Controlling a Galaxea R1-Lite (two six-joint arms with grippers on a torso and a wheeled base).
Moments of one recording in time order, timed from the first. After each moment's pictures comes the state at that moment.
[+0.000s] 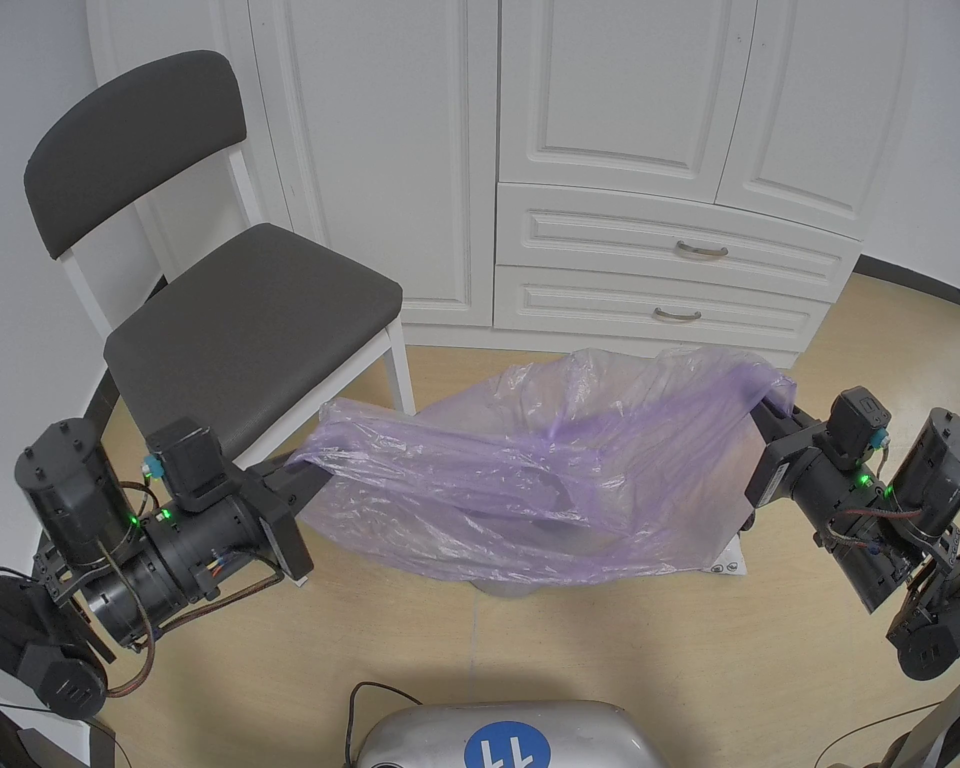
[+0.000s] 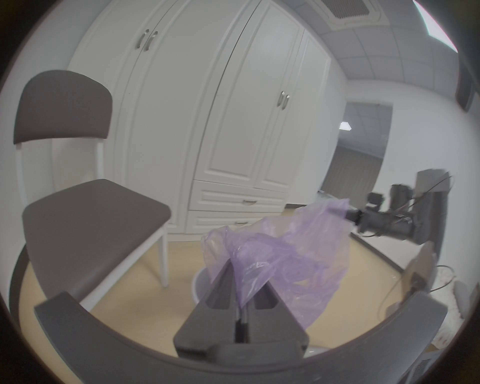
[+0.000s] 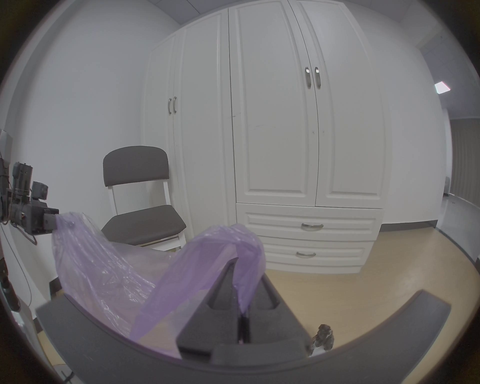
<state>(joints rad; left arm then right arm) -0.52 1.53 -0.32 -1.21 -0.16 -0.10 0.57 1.59 -0.33 -1.43 -0.32 -0.11</state>
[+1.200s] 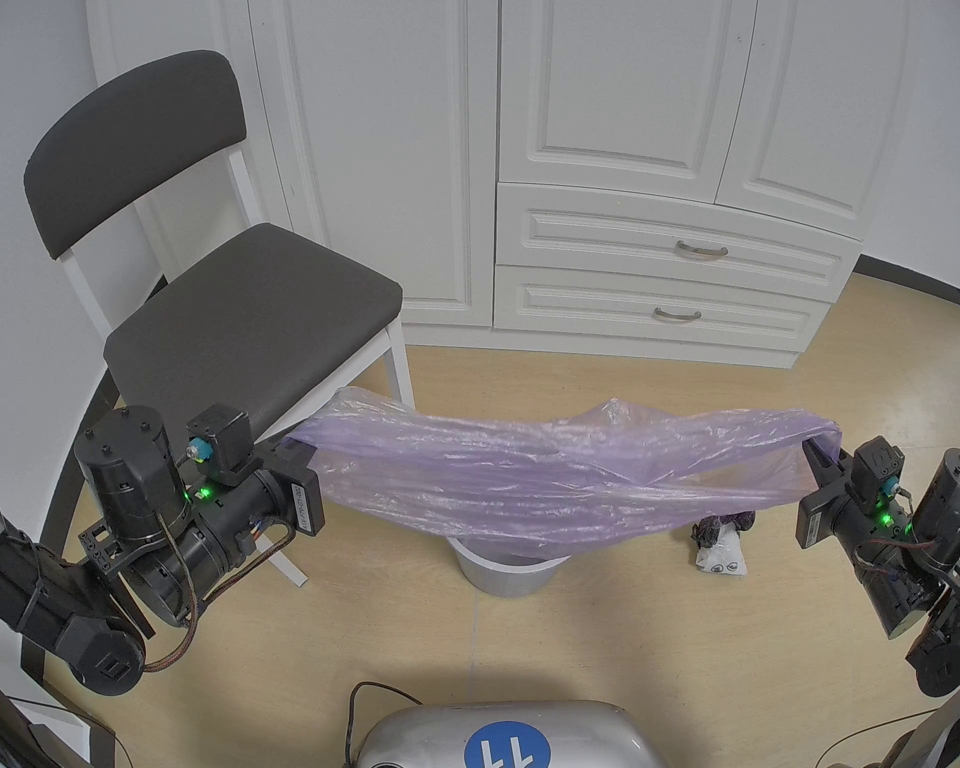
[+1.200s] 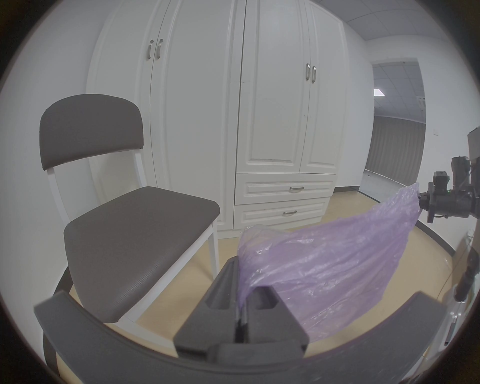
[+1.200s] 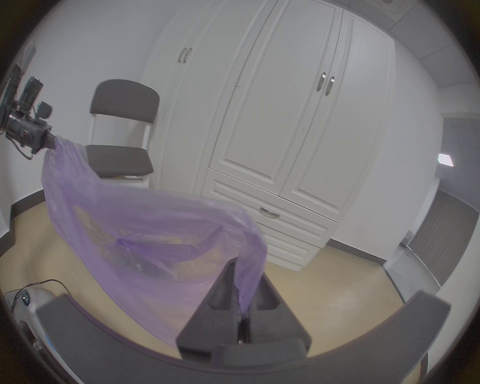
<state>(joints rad) -0.49 1.68 -0.41 -1.21 0.14 0.05 0.45 1.53 -0.15 -1.43 -0.44 -0.41</state>
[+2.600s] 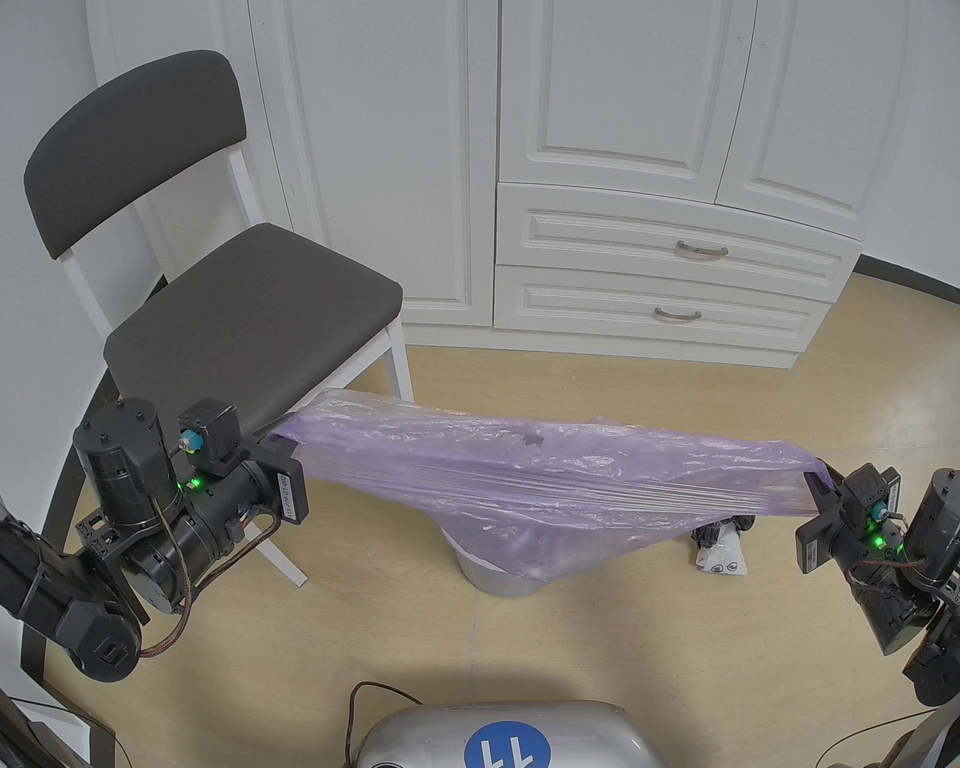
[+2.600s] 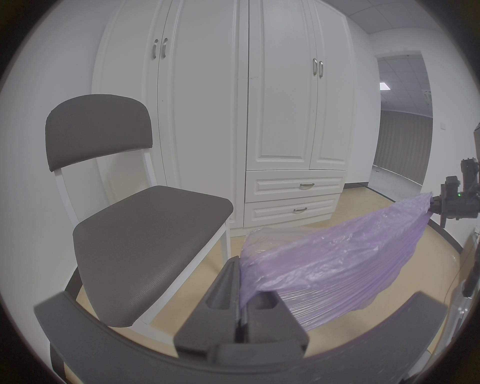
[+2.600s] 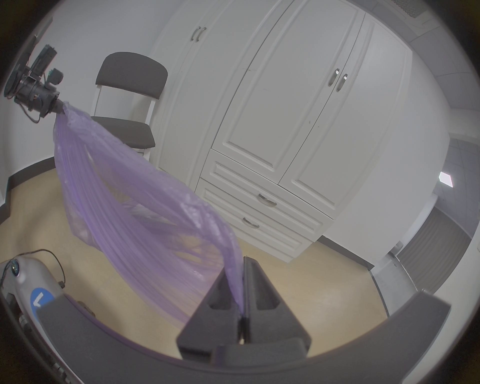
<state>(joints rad) -0.42 1.69 -0.42 -1.21 0.15 0.07 0.42 1.55 -0.09 -1.43 -0.49 -0.49</state>
